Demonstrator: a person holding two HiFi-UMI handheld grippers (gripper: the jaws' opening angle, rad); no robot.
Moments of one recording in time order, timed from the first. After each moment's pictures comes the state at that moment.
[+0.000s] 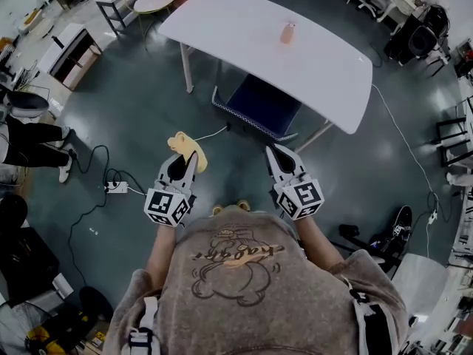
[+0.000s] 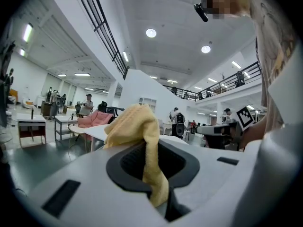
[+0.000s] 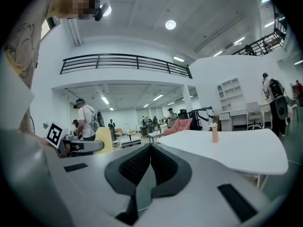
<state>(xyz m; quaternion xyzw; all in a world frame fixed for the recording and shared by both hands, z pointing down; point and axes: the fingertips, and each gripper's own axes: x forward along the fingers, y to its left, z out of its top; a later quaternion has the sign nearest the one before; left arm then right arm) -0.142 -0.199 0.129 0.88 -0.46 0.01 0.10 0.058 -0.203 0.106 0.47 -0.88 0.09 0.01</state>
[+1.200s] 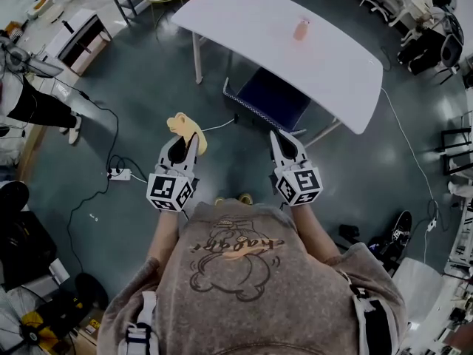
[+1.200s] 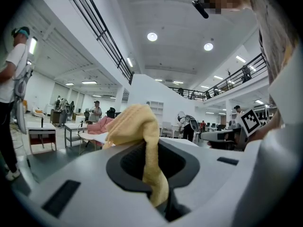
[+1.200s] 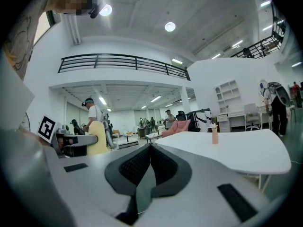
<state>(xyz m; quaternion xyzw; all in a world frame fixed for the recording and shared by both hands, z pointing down) -0.169 -0.210 0.113 0.86 -0.51 0.00 0.07 0.040 -0.223 0.114 0.48 -0.87 0.09 0.01</state>
